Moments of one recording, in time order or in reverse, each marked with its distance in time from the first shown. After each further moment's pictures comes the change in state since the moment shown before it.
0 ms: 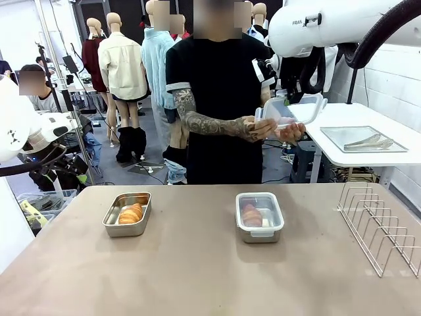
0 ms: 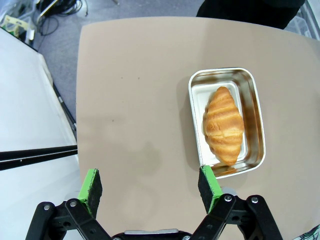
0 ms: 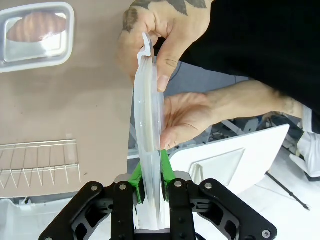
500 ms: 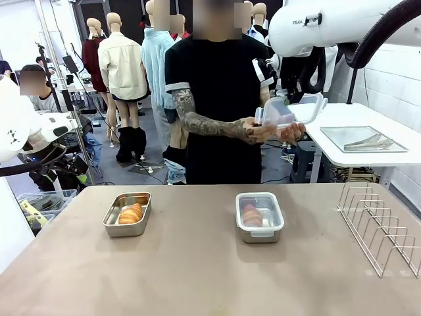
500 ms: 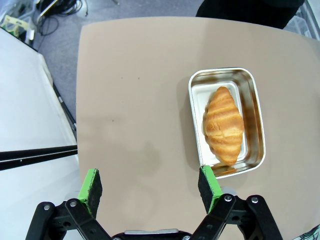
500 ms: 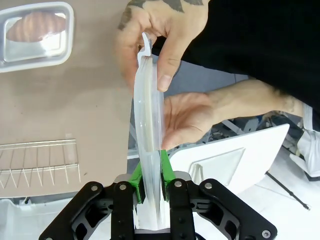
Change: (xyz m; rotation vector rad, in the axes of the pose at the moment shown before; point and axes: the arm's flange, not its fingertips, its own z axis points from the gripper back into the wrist) left arm 0.000 0.000 0.000 0.000 0.000 0.000; right arm -0.001 0.000 0.000 0.000 0.001 -0.001
